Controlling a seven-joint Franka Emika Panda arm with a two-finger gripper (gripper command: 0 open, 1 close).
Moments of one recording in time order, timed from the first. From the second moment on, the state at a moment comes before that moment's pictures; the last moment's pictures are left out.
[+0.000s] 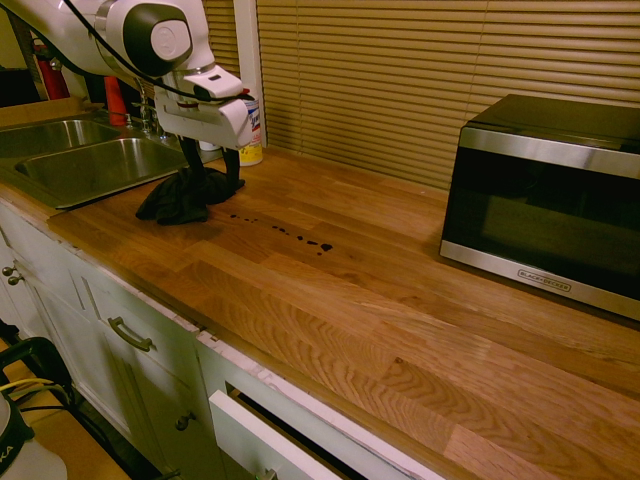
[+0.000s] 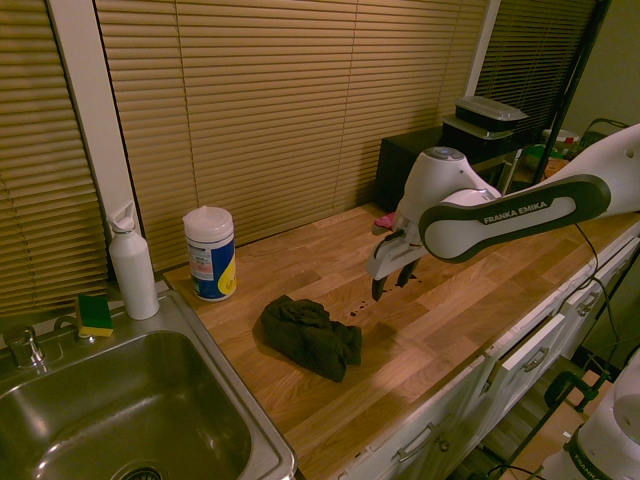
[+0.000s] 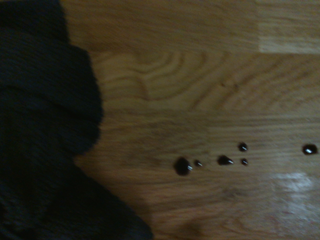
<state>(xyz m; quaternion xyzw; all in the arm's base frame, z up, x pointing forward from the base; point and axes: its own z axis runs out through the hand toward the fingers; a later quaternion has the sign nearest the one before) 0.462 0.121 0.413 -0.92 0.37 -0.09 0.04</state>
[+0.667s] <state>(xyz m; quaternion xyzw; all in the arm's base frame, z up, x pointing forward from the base) 0.495 0.243 0.401 -0.95 0.30 -0.10 0.06</state>
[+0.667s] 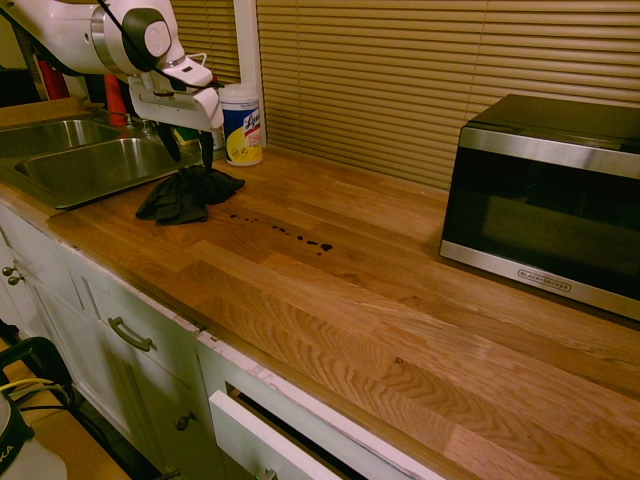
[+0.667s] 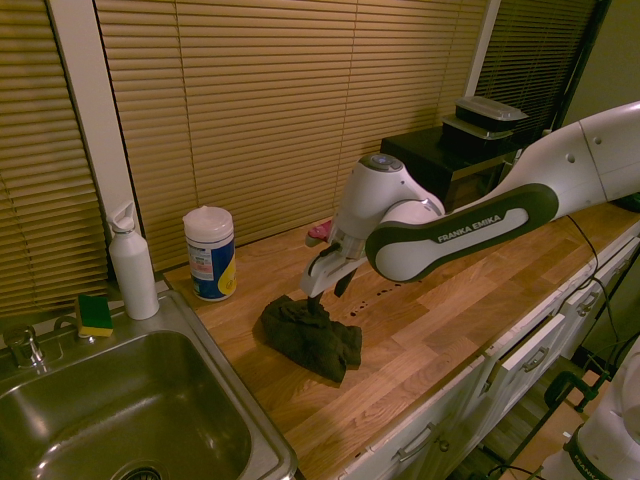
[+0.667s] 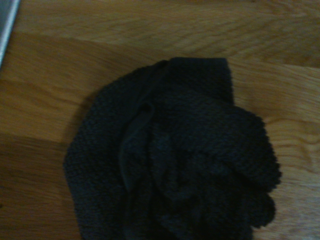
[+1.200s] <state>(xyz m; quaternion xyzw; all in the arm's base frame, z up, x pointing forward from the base) 0.506 0.269 0.351 -0.95 0.29 -0.08 0.03</state>
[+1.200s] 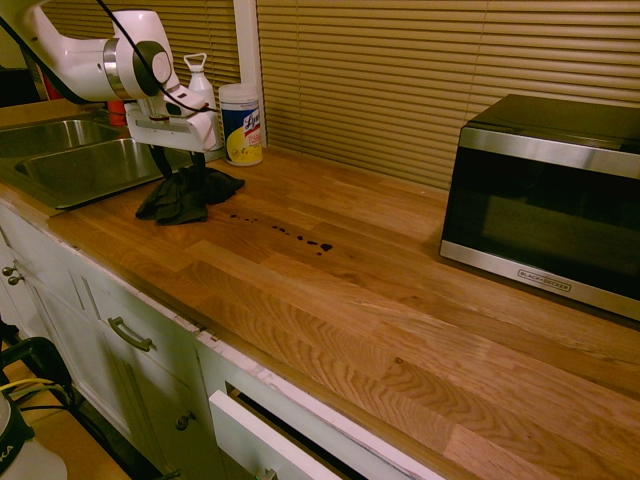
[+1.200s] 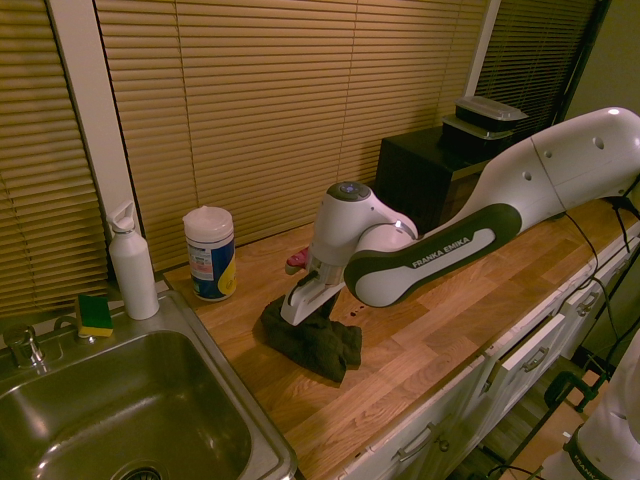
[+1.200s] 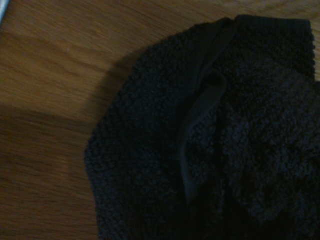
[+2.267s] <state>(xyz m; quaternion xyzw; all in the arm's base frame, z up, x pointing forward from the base) 0.519 0.273 0.340 -0.95 0.32 -0.06 0.01</state>
